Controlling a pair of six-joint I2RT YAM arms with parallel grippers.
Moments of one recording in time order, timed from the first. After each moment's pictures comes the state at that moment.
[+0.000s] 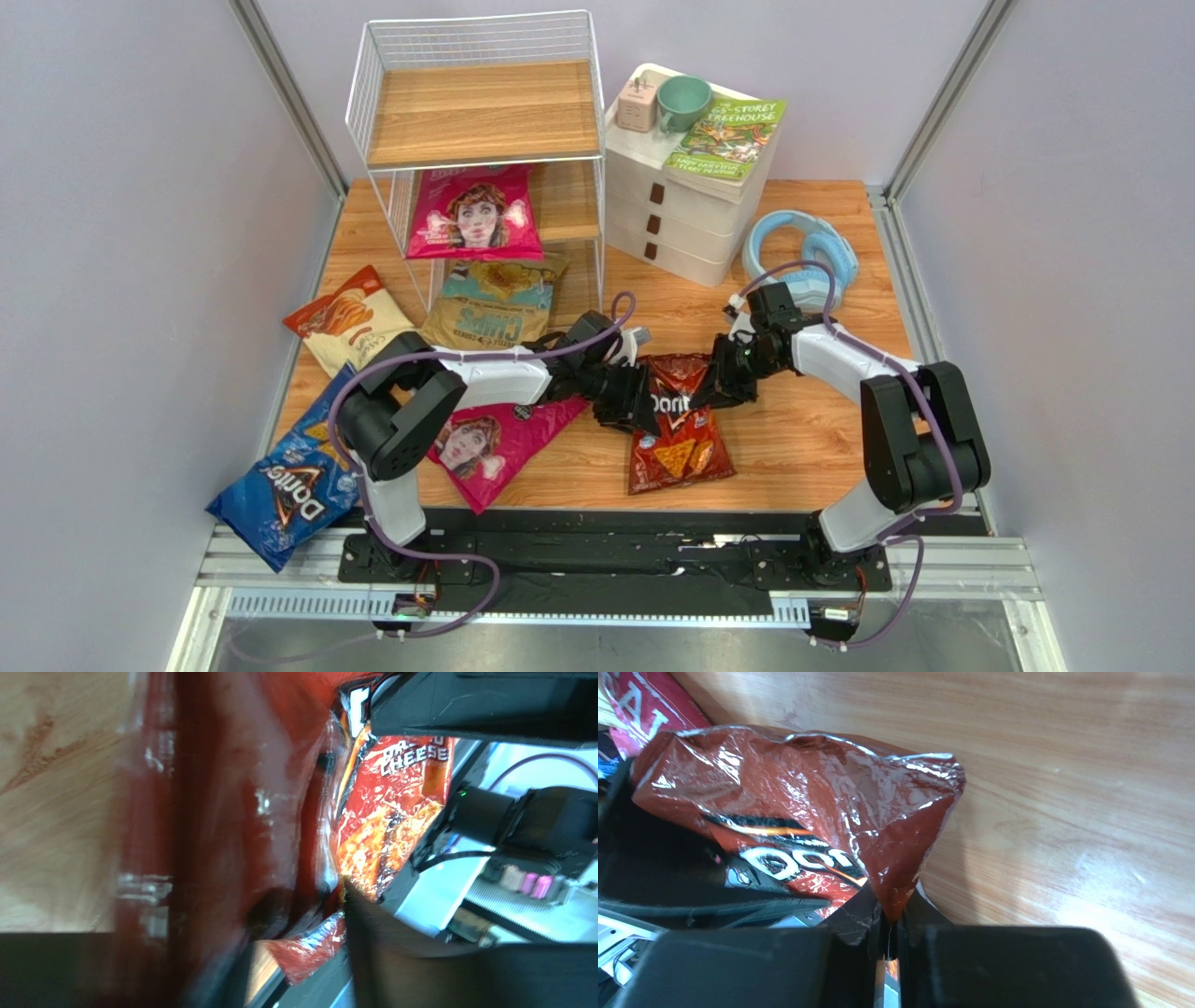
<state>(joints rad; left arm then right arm) -0.82 1.82 0.98 -0.03 0.57 -0.71 0.25 1.57 0.86 -0.53 -0.57 0.46</state>
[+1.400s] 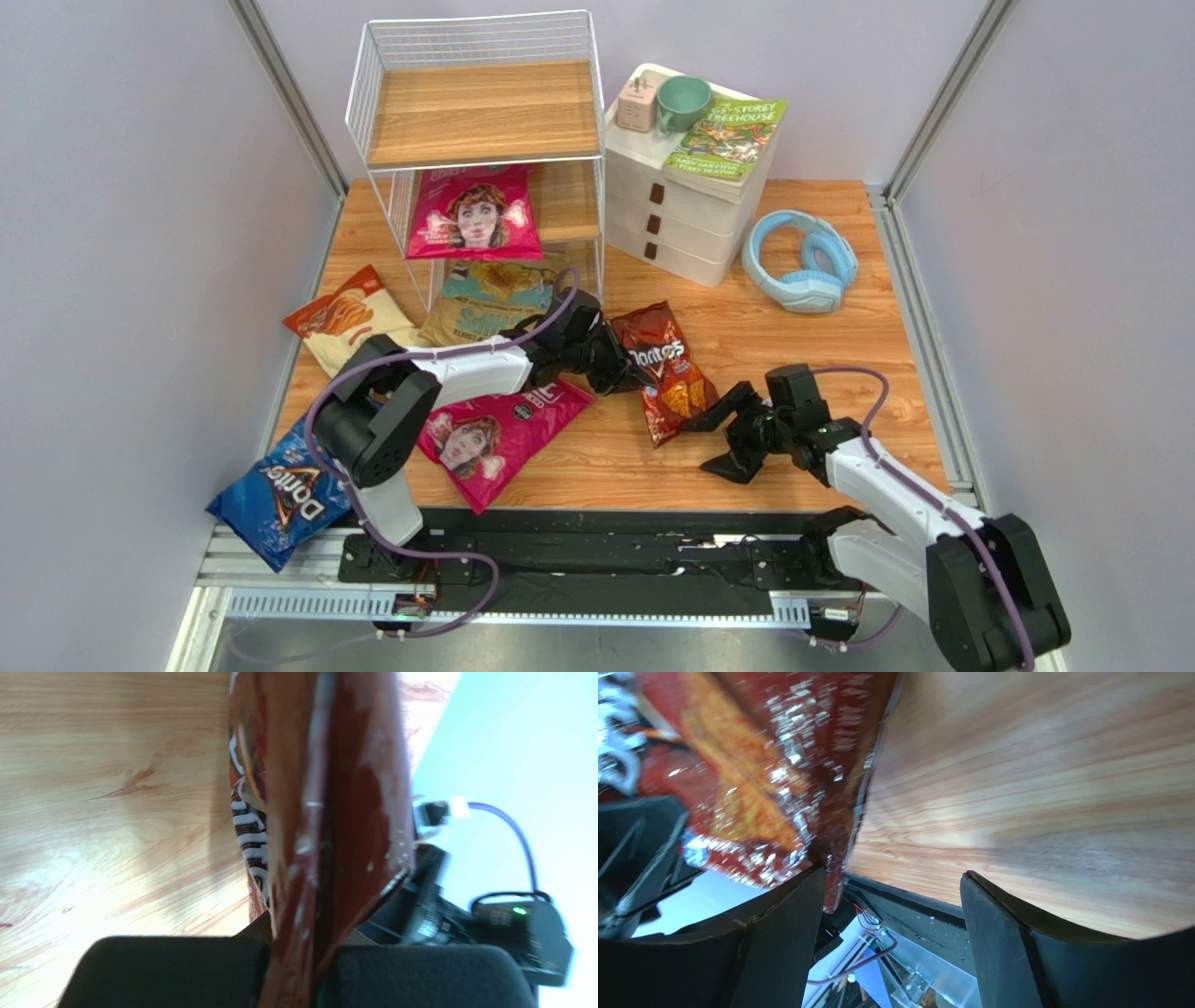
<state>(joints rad) -0.73 1.74 0.97 0.05 0.40 -1.26 0.34 0.98 0.34 -0.28 -0.45 1.29</state>
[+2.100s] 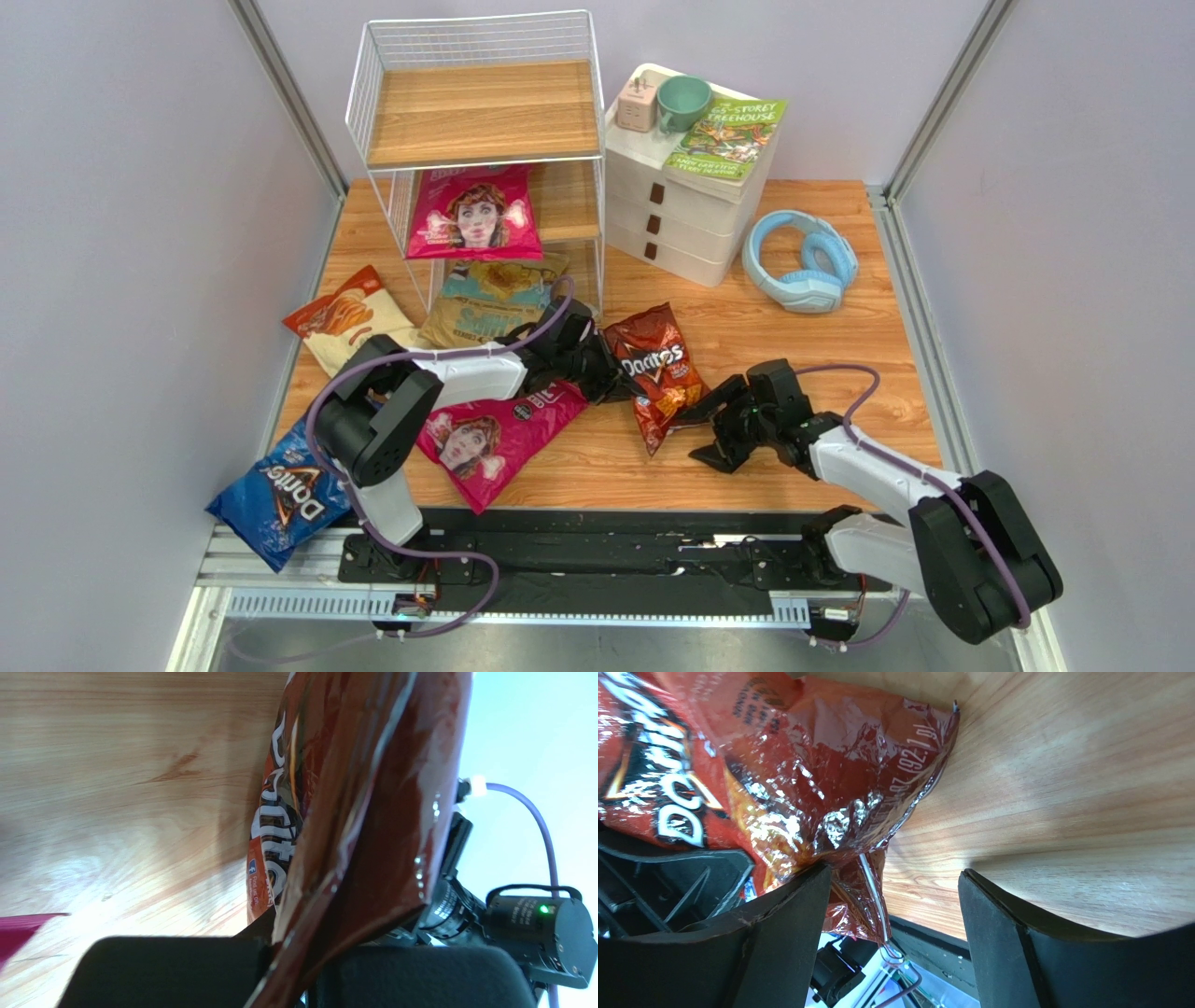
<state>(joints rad) -0.72 1.74 0.90 0.09 0.44 -1.25 0.43 1.14 0.34 -0.09 -0.32 1.46</state>
